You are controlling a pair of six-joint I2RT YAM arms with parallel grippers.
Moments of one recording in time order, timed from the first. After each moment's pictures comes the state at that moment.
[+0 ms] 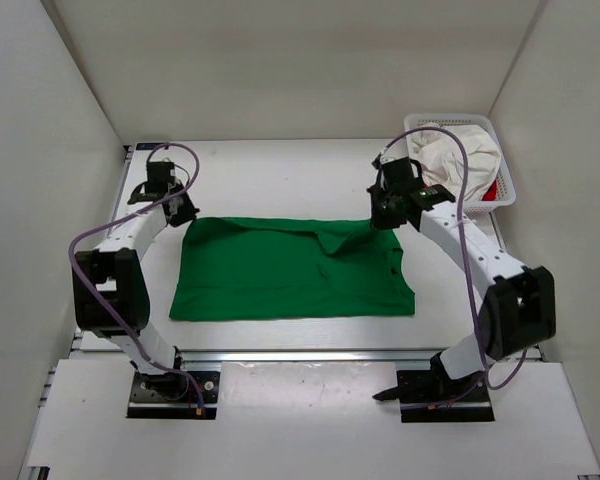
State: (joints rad) left arm 0.02 1.66 1.16 -0.37 -0.01 -0.43; right arm 0.37 1.53 1.27 -0.66 -0.01 0.21
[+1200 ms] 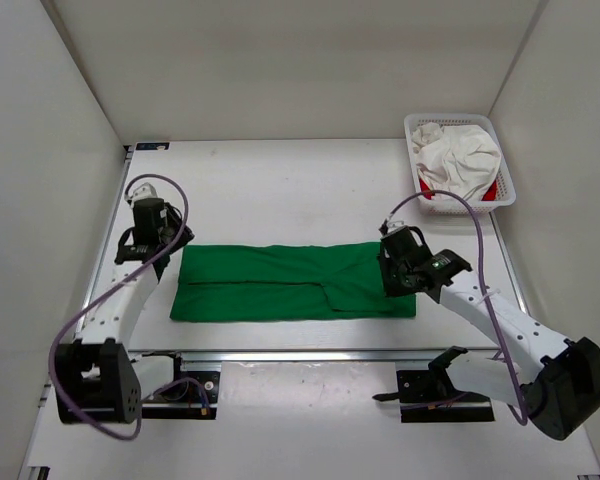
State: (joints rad) left arm 0.03 1.19 0.77 -0.29 -0.10 -0.53; right arm 0.55 1.07 0.78 -0.80 0.16 0.33
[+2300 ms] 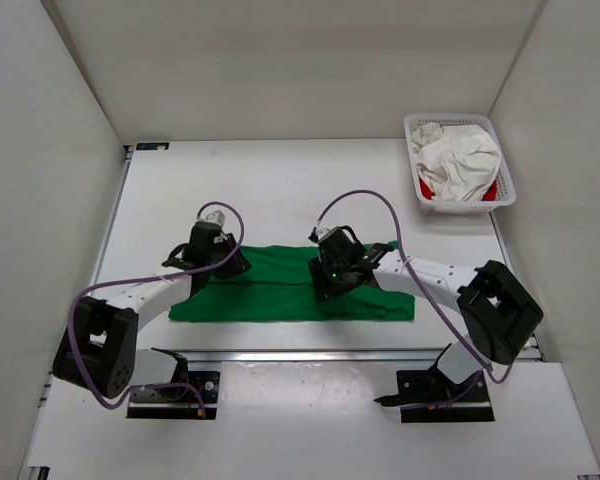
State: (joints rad) left arm -0.34 1.31 0.58 -0.05 0.09 -0.62; right arm 0.81 1.55 0.91 -0.39 -0.10 0.39
